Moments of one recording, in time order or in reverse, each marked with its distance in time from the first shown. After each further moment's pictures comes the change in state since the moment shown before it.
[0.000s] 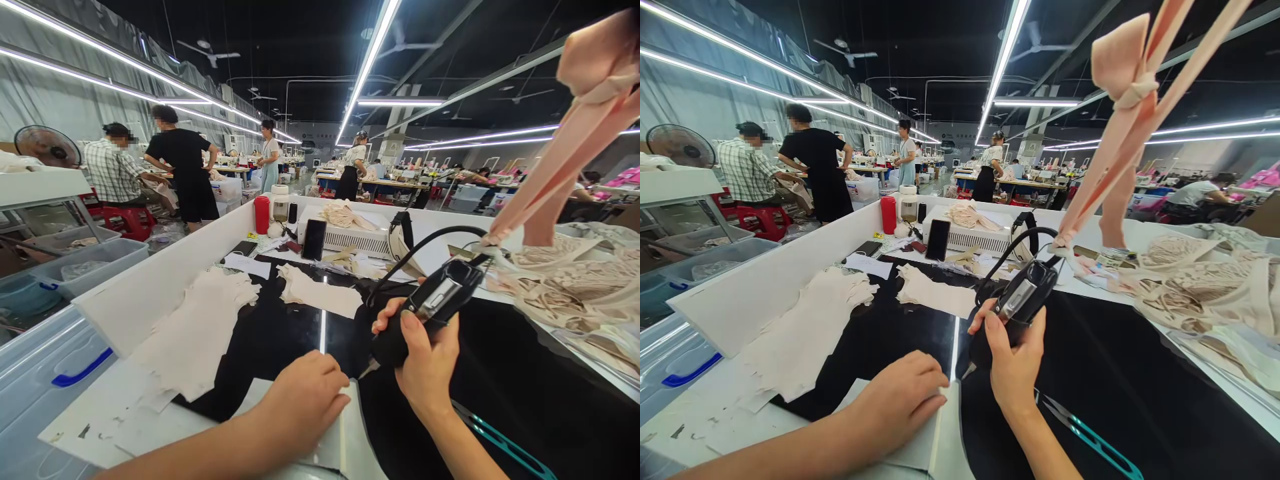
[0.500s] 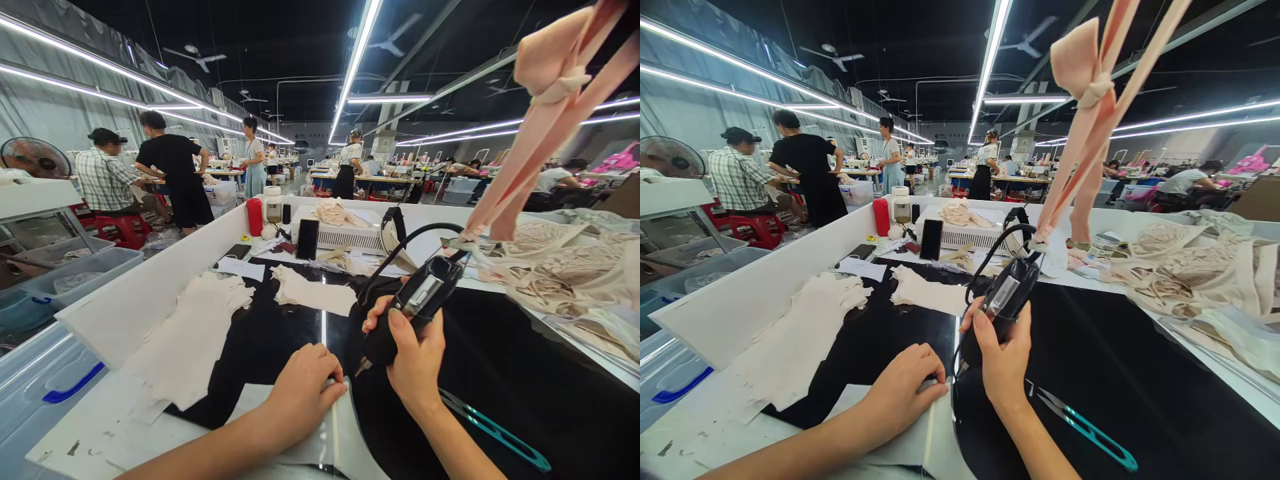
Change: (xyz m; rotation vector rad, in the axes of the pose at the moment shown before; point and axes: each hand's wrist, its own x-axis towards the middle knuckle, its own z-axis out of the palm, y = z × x) left_hand 0.016 -0.008 0.014 -0.234 -0.001 -0.274; right_hand -0.004 0.003 0.002 0.024 0.006 0.027
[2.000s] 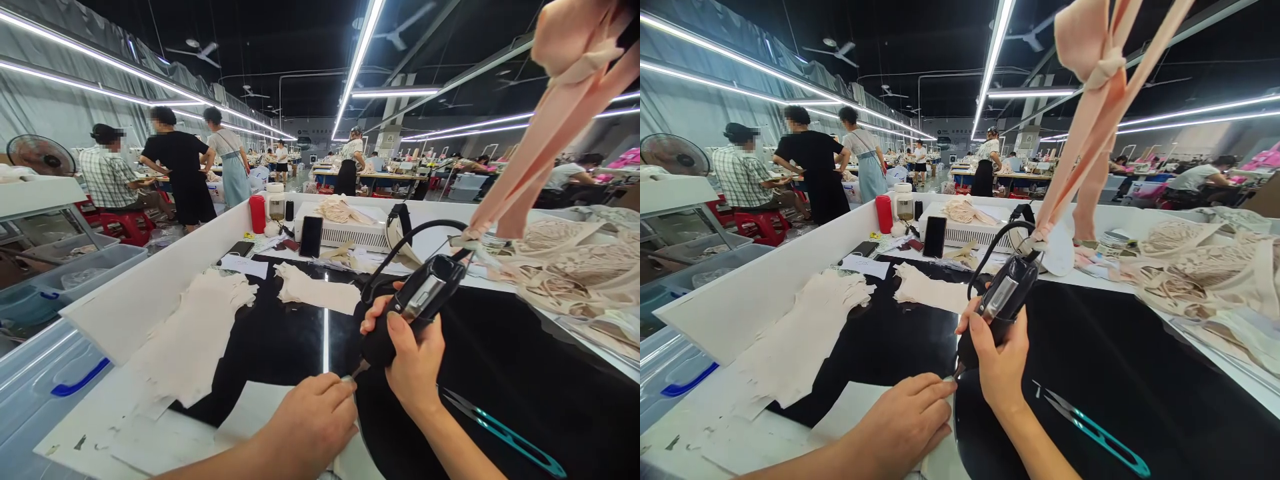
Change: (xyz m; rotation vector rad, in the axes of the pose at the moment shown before) left_hand -0.025 -0.012 0.029 0.461 0.366 0.661; right_hand -0.007 0.003 0.006 0.031 -0.056 -0.006
